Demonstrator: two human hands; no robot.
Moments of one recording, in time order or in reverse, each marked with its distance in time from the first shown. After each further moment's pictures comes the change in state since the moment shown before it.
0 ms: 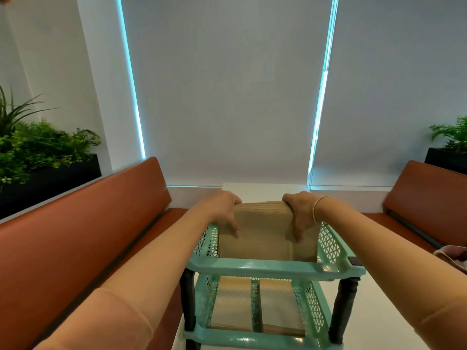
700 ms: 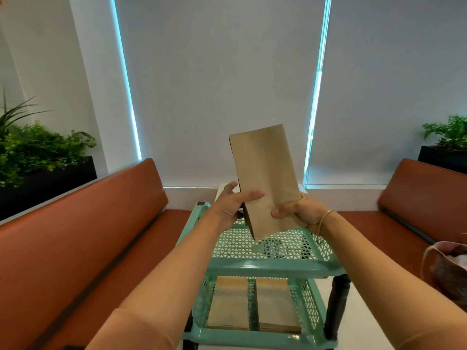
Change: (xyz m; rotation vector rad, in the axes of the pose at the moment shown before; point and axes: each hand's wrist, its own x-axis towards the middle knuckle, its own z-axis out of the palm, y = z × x) left_hand 0.001 0.033 0.019 -1.458 0.076 -0.052; right_hand -0.002 0.010 0.036 1.540 0.149 -0.076
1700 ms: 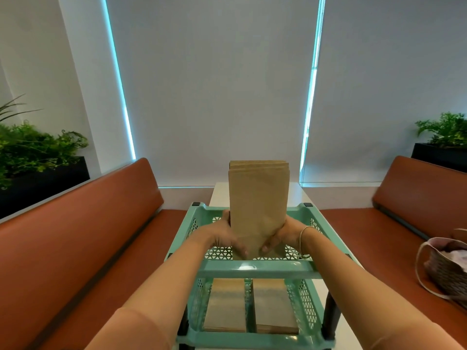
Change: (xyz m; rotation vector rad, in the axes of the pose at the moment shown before) left_hand 0.021 -0.050 -0.036 0.995 -0.143 -0.180; right_hand 0.001 0.032 0.023 -0.432 -0.114 0.043
